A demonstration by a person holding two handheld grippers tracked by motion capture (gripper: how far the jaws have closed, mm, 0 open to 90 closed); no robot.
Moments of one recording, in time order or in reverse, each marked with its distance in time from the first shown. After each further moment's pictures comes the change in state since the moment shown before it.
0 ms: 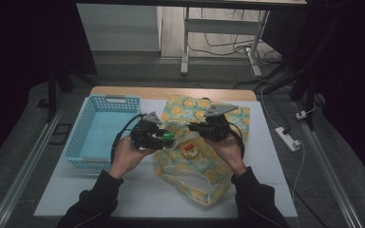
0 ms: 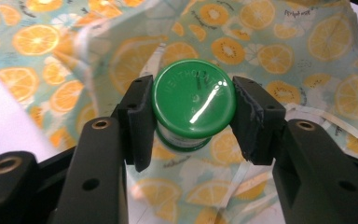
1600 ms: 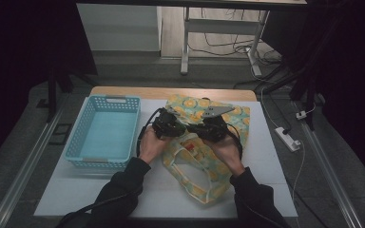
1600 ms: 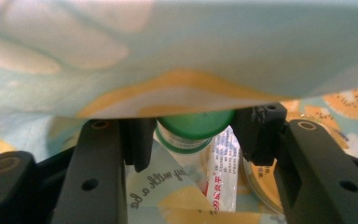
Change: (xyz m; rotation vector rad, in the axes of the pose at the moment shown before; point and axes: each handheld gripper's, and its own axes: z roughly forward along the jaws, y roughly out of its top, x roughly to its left) left arm 0.043 0.023 0.092 0.041 0.195 -0.075; right arm 0.001 -0.004 0.008 0.027 -0.003 0.001
